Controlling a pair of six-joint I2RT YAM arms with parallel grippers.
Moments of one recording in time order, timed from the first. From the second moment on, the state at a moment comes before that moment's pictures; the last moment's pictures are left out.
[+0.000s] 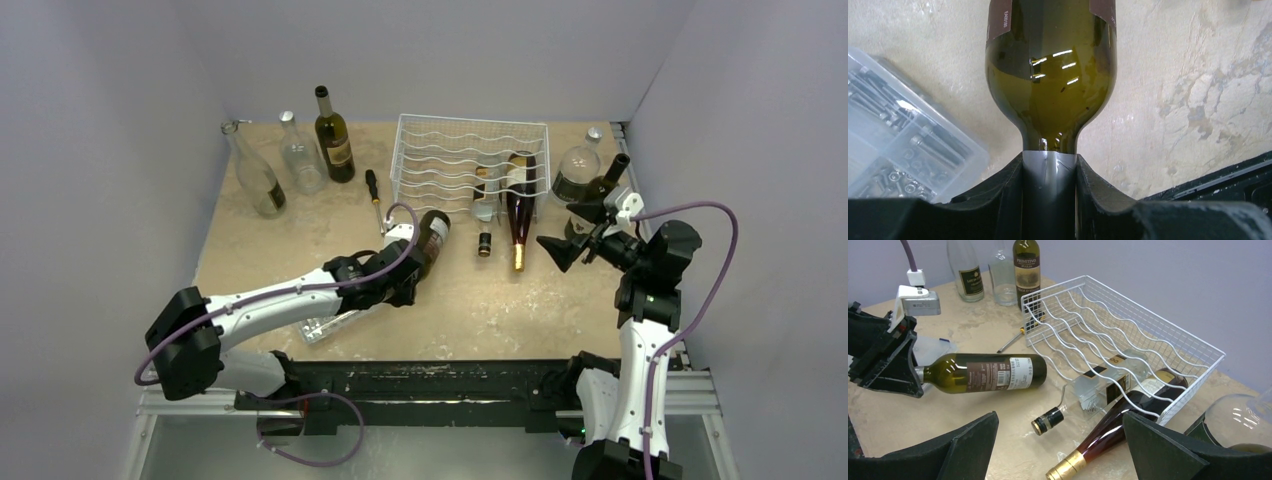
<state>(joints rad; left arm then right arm) -0.98 1.36 0.91 -0.49 -0.31 -0.72 -0.36 0.71 0.68 -0.08 -1.12 -0.15</state>
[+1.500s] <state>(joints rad) -1.03 1.05 0.72 -0.54 -0.10 -0.87 0.10 0.93 0.81 -0.56 -1.10 -1.01</state>
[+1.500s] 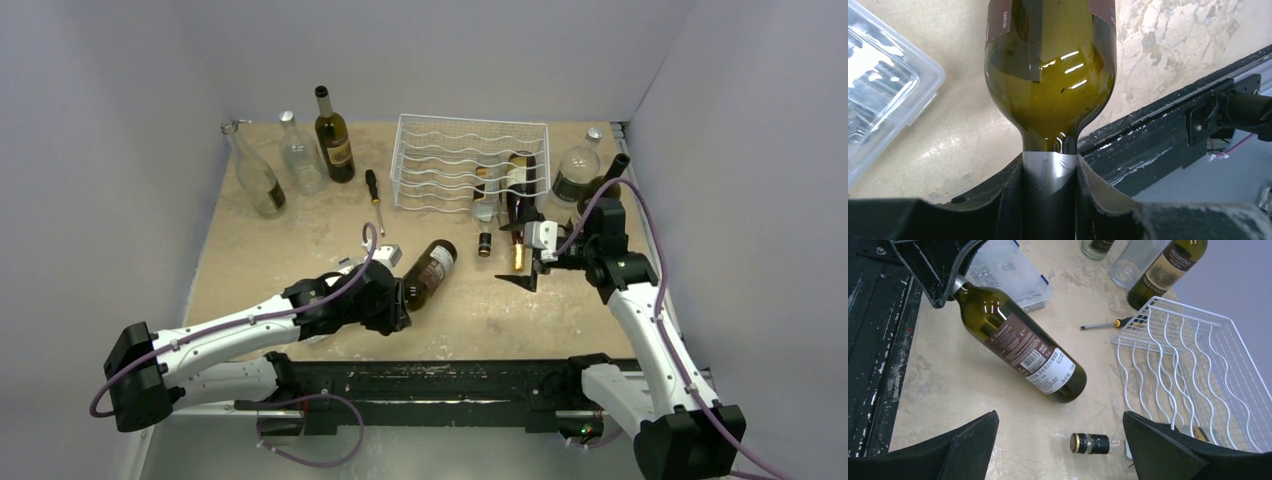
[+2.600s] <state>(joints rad) -1.03 1.17 0.72 -0.46 0.12 -0.97 0.58 0.96 0.60 -0.31 -0.74 -1.12</state>
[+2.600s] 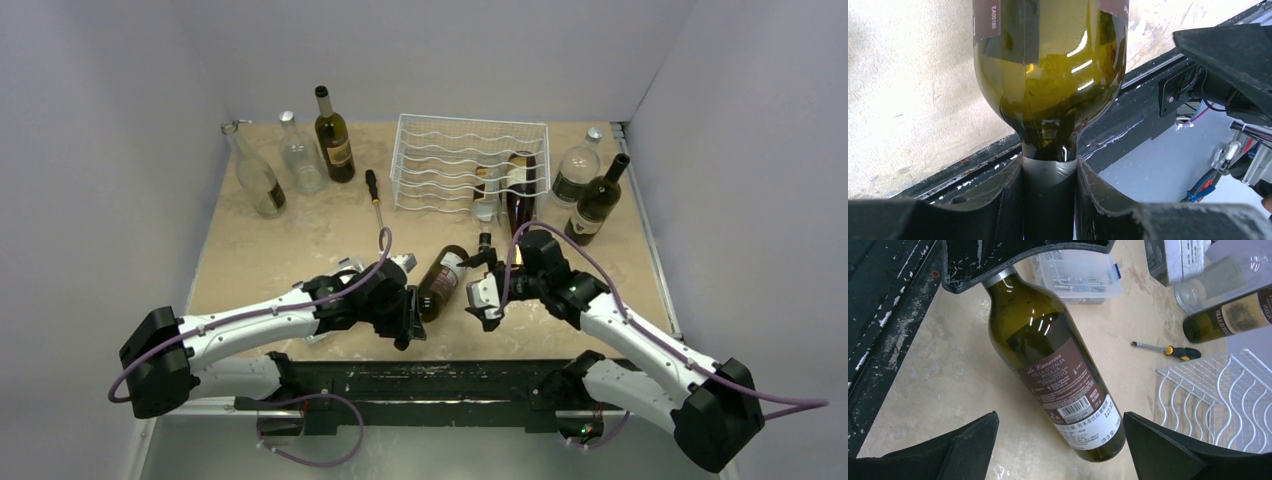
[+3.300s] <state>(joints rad) -1.03 1.18 0.75 -0.47 0.15 -0.99 0.91 1.13 0.51 0.00 -0.40 -1.25</state>
